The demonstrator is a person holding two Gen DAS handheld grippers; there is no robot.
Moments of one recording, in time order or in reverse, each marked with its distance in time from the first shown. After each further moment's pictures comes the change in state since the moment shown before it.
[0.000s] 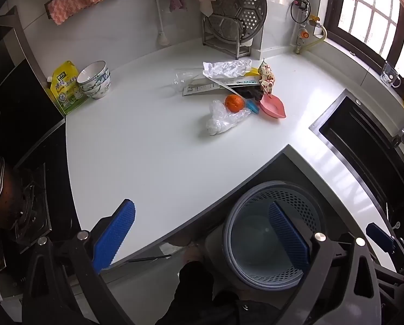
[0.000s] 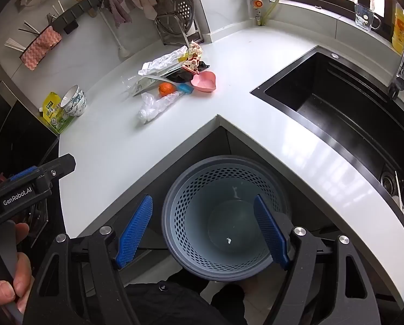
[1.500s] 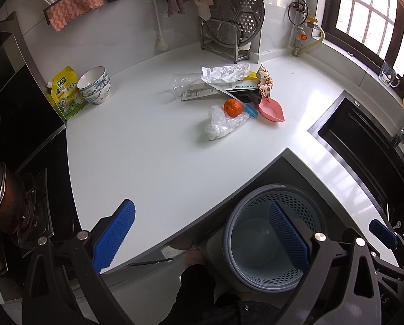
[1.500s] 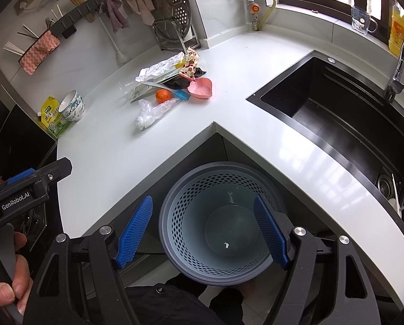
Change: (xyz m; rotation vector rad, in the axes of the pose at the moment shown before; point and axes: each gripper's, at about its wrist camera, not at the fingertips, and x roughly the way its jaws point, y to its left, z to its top) left arm -0.005 -0.006 0.008 0.012 -0.010 0.008; right arm -0.012 -0.006 0.011 0.005 -0.016 0.000
